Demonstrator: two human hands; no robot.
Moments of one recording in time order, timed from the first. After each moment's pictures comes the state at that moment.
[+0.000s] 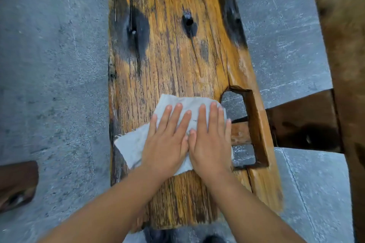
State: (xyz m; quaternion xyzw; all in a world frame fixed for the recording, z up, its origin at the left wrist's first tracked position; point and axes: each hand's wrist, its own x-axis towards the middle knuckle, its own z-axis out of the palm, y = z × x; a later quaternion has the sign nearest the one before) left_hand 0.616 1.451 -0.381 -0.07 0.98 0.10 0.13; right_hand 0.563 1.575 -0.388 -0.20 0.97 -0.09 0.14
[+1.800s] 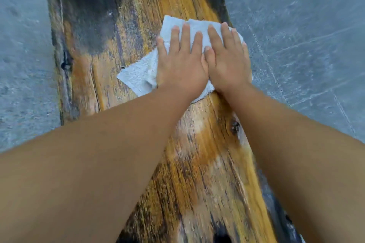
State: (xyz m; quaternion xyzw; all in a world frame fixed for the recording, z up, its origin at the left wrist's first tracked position) left_hand -0.025 1.181 -0.406 -0.11 0.99 0.10 0.03; right_hand -0.072 1.289 -0.400 -0.16 0.98 -0.08 0.05
